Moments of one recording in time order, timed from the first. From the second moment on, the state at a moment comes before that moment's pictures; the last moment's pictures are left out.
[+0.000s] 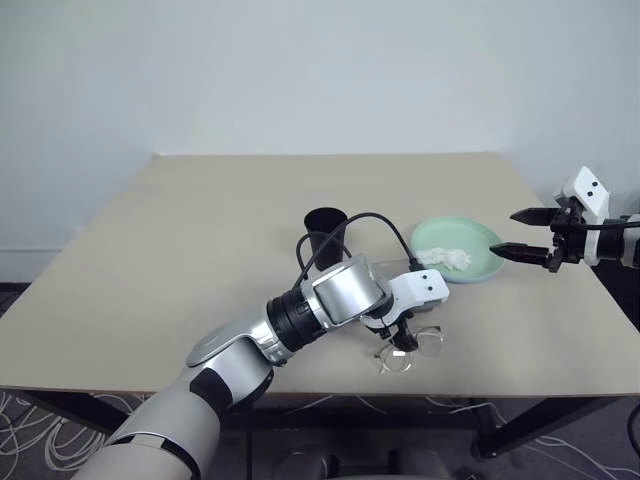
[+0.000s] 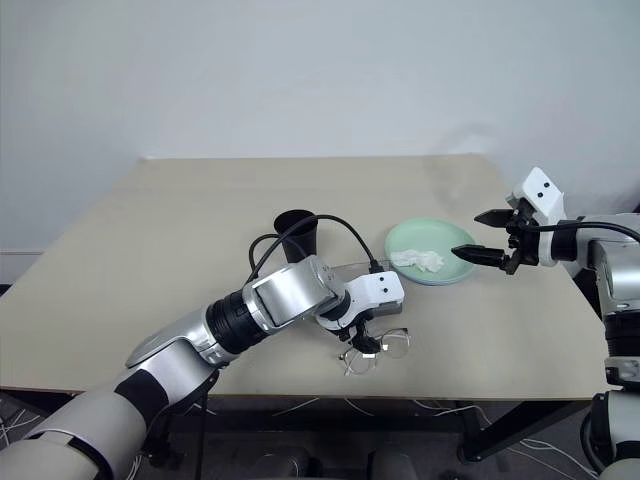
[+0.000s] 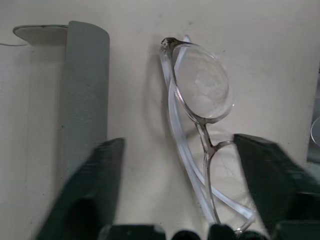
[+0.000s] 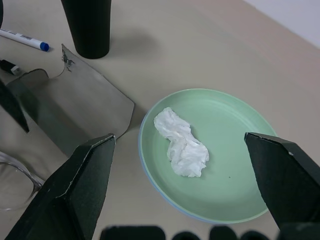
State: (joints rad) left arm -1.00 0.17 -0.85 0.09 -0.24 1.27 -0.74; right arm -0.61 -0.92 -0.05 0.33 0.23 0.45 1.22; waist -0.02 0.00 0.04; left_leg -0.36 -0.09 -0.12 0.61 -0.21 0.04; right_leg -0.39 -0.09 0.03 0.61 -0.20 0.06
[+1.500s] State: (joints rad) left arm -1.13 0.38 -0.73 0.12 -0.15 0.98 -0.89; right arm -0.63 -0.90 -0.05 0.31 0.23 0.45 1.20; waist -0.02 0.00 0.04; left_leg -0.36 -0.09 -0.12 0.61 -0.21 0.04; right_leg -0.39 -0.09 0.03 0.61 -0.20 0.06
